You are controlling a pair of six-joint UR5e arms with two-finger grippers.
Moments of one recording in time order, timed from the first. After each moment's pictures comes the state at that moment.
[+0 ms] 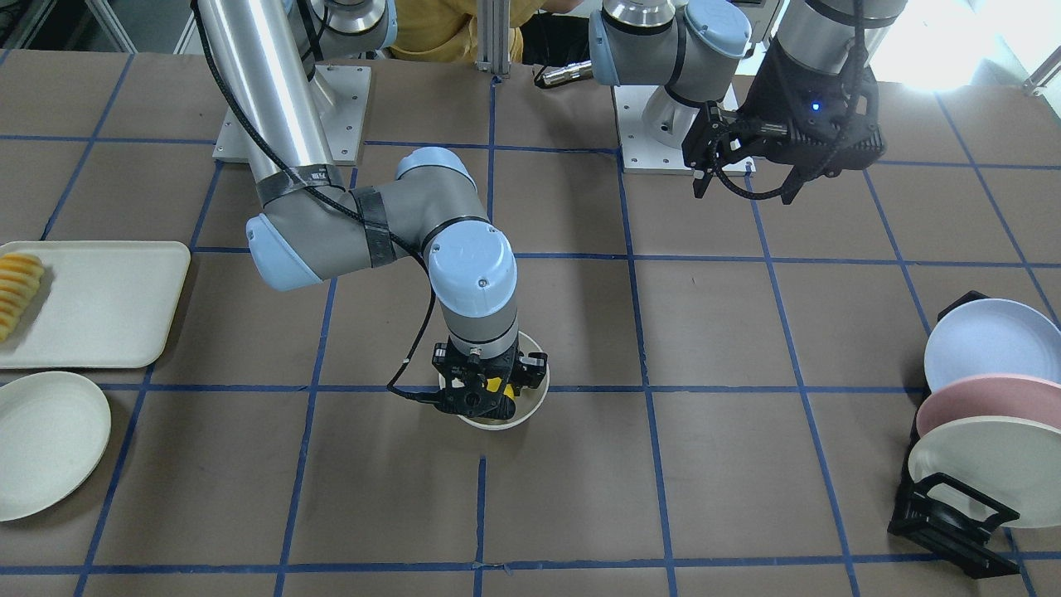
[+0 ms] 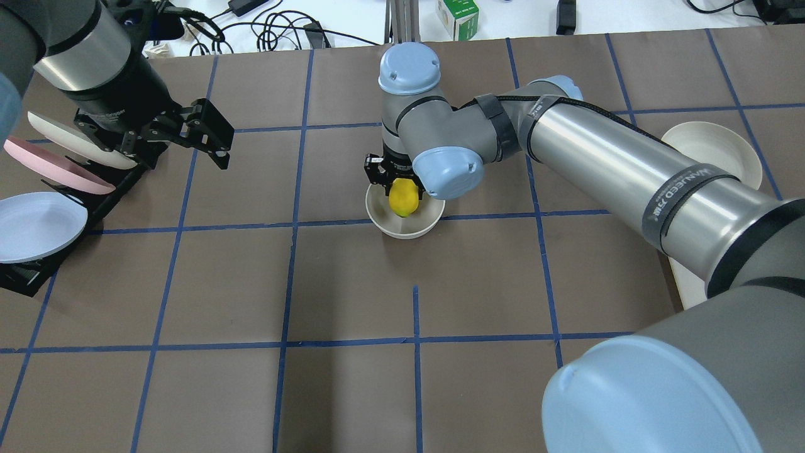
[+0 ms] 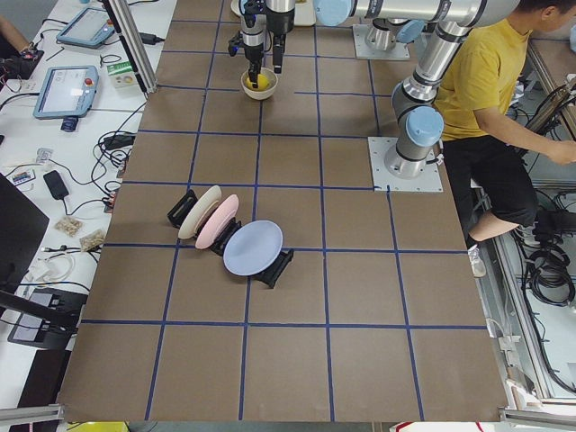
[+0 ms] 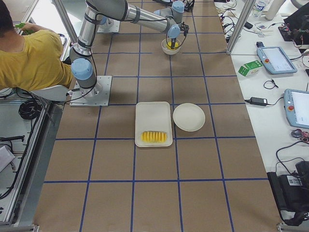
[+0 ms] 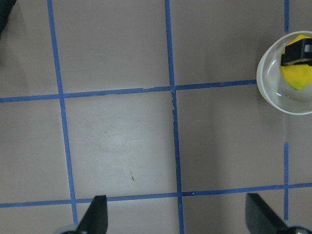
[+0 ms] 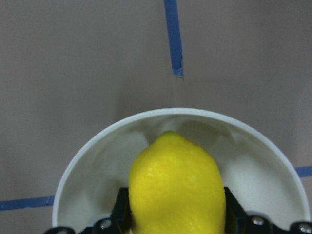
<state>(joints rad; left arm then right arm) -1.52 -1.50 -1.60 -1.59 1.57 0.11 1.94 -1.00 1.54 -2.12 -1.50 0.51</state>
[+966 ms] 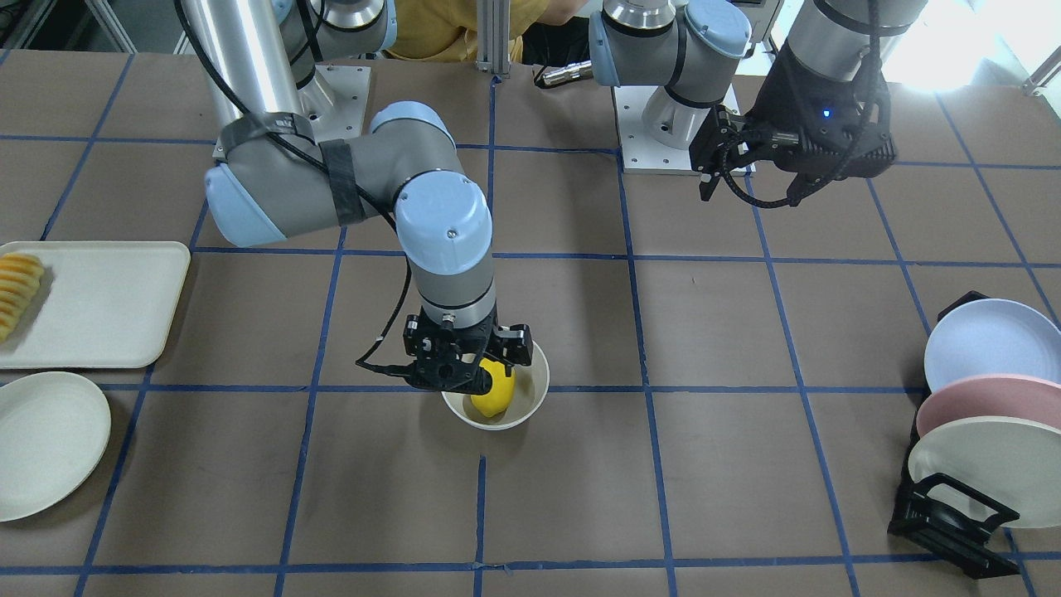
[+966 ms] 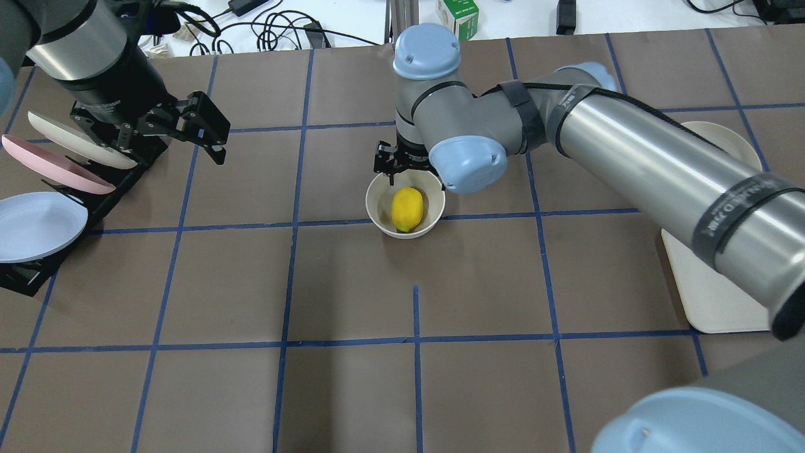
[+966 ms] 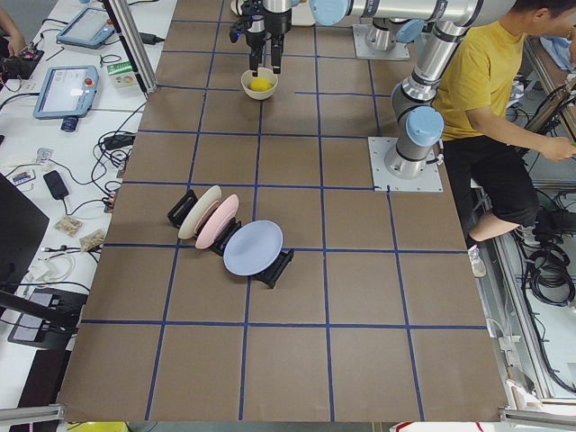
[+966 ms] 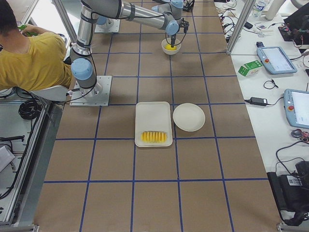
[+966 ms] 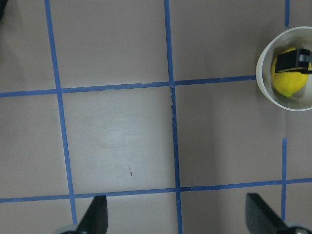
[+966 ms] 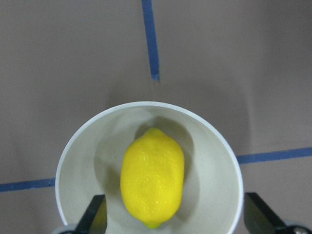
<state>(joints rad) -1.51 -1.53 -1.56 -1.63 1.56 0.11 1.90 -1.14 1.55 -2.03 -1.54 0.44</state>
